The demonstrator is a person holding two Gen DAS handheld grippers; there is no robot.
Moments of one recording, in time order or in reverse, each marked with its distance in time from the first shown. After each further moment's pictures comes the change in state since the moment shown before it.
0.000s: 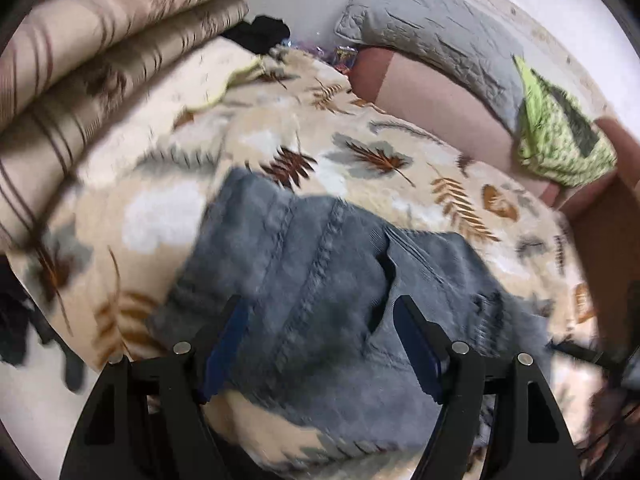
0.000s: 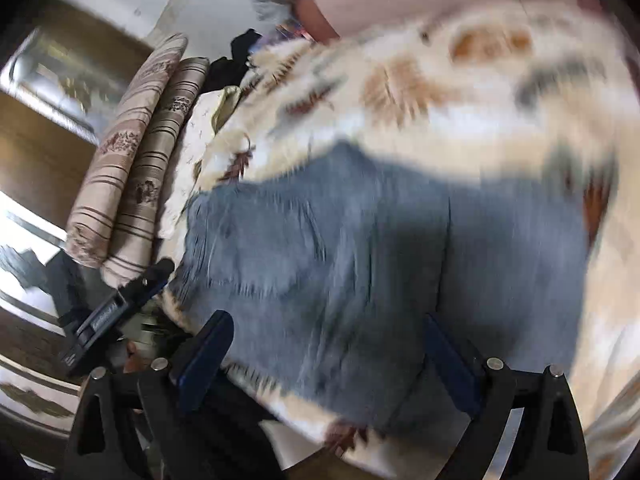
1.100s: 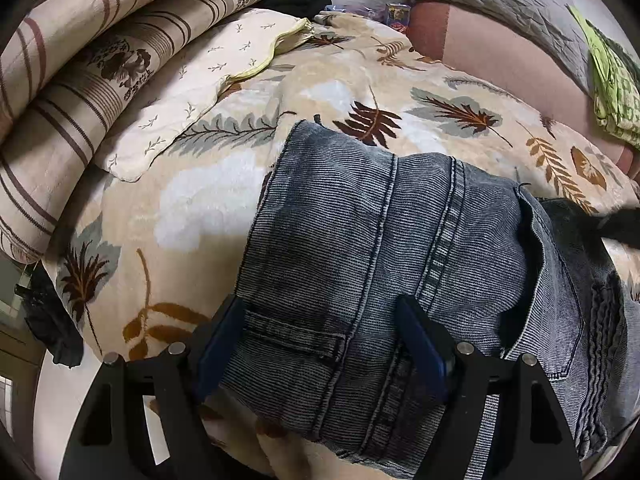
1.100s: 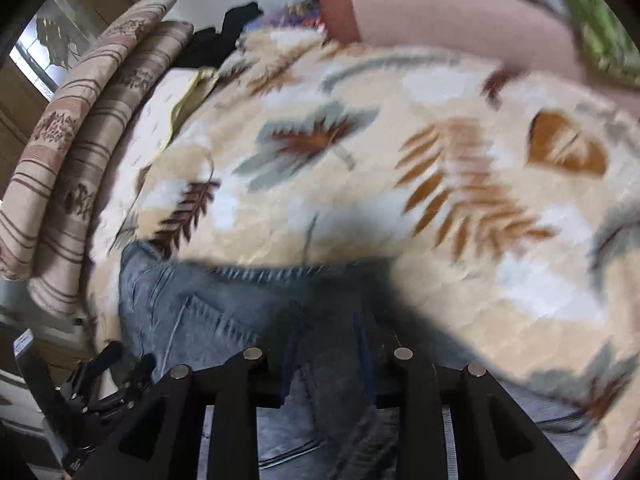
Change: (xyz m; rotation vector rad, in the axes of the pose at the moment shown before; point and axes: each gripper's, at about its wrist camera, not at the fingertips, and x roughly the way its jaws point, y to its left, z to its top) left arm 0.065 0.030 -0.005 0.044 0.099 0.249; right arm 0.120 0.047 0.114 -0.138 0.084 -0.197
